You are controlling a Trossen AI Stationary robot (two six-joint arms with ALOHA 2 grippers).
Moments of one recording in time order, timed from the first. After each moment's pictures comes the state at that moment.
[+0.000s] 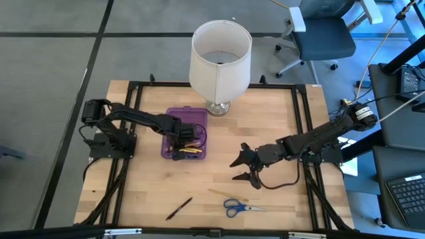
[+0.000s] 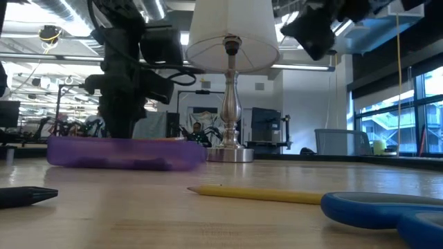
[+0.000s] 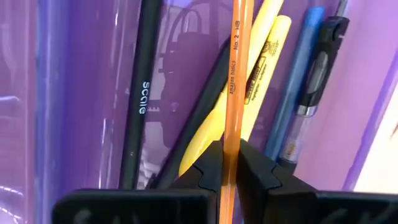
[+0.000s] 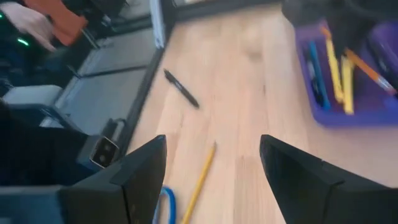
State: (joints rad) left arm 0.07 1.60 0.89 -0.69 0.07 -0.17; right arm 0.37 1.37 0.77 0.14 0.02 0.37
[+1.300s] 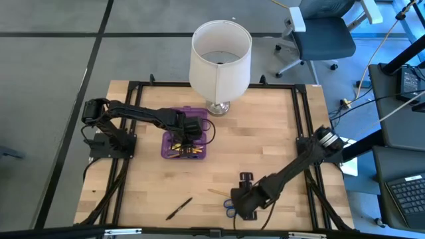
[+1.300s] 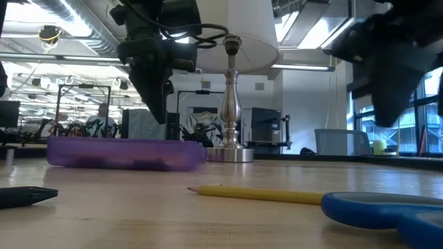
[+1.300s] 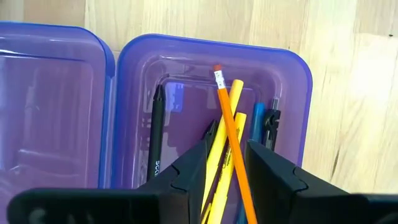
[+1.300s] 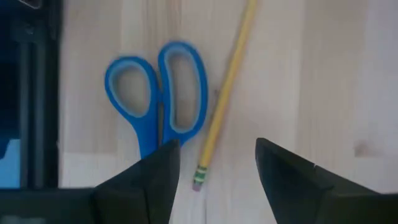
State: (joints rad) left arm 0.08 1.60 1.09 -0.74 0.07 -0.07; right arm 0.65 1.93 1.40 -0.74 0.16 0.59
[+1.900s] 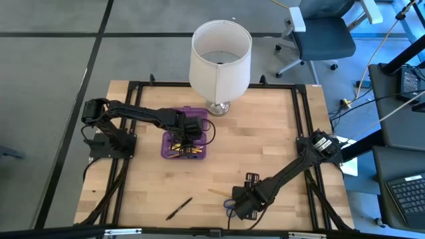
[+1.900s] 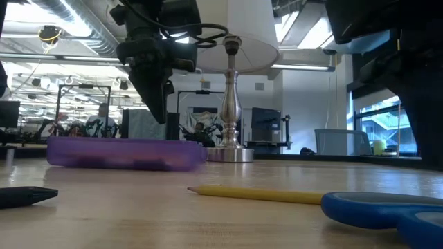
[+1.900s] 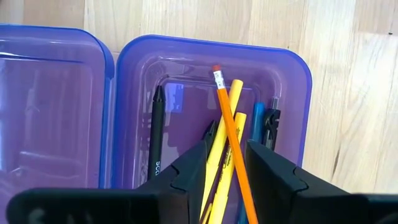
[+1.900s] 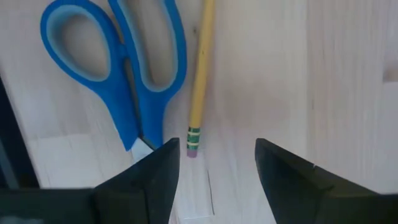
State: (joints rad) left arm 0.08 1.60 1.09 -0.74 0.07 -0.06; right arm 0.65 2.02 1.45 -0.89 0.07 0.79
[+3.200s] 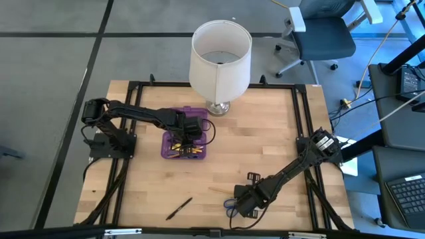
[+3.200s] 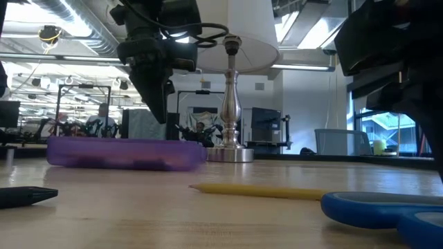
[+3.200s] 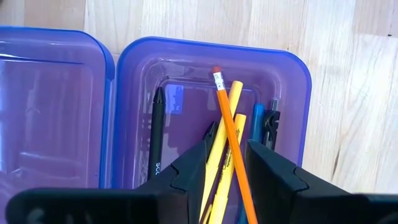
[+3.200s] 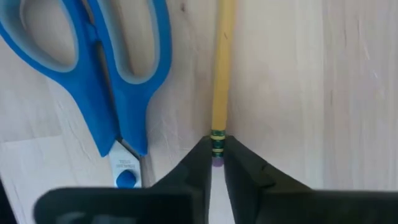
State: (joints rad) left arm 0.08 1.60 1.09 -0.73 0.07 -0.06; right arm 0.66 2.02 1.30 -0.72 0.06 0.80
